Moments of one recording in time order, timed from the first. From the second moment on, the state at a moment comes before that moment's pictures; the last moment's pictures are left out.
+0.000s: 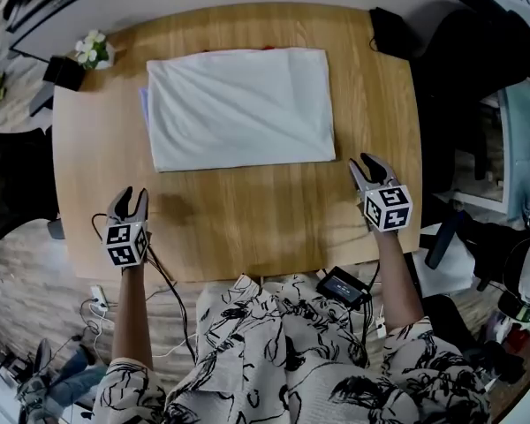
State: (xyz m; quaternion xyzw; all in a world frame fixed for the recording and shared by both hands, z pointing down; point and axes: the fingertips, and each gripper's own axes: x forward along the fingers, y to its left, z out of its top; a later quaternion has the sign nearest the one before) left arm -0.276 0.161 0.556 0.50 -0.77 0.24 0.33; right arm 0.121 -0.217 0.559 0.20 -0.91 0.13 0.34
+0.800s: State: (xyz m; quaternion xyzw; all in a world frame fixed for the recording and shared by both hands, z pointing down) left arm -0.192 0.191 0.265 0.56 -0.82 0.05 0.01; right arm 0.181 -0.157 0.243 0.27 -0.96 -0.07 -0.03
